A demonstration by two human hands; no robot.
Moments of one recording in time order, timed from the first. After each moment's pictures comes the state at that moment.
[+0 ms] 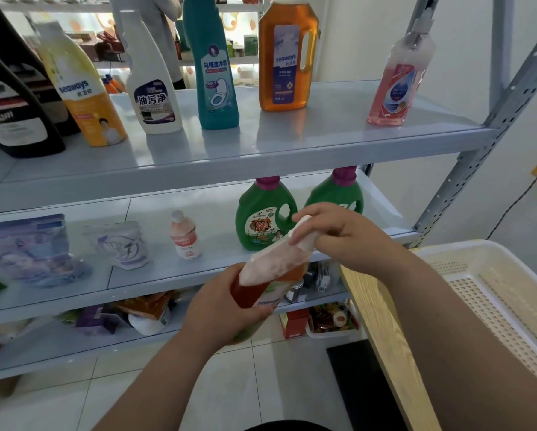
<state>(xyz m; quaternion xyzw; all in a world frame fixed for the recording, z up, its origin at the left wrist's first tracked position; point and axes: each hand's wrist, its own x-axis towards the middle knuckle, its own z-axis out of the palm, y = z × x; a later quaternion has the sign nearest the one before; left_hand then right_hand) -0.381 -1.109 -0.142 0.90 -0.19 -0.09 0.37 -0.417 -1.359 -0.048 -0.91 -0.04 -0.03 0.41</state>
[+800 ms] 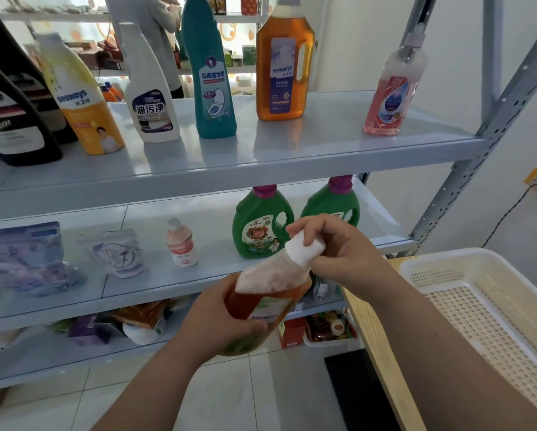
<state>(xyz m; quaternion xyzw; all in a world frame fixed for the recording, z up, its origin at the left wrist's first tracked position) -0.381 -1.107 -0.133 0.87 -0.19 -0.15 0.44 -0.427 -1.353 -0.069 -0.74 -0.10 -0.06 0.66</state>
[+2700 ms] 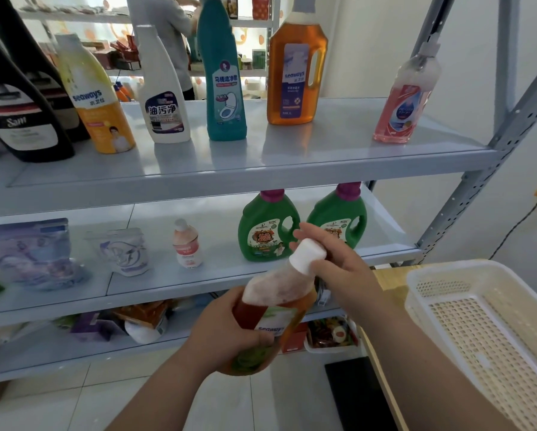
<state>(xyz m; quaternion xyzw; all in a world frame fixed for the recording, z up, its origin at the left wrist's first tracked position) -0.385 -1.109 -0.142 0.87 -0.16 -0.18 0.44 -0.429 -1.336 -0.091 -0.77 0.04 -0.07 0.64</state>
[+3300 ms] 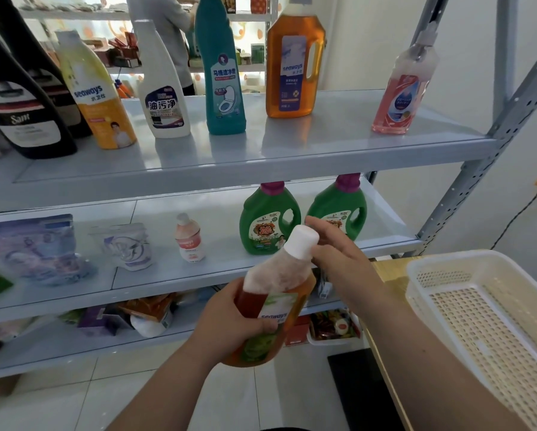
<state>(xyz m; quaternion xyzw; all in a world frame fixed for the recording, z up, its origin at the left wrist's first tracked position) -0.390 -1.112 -0.148 0.87 -0.12 -0.18 0.45 -0.431 -1.333 -0.095 -0.74 0.09 -0.08 0.66</state>
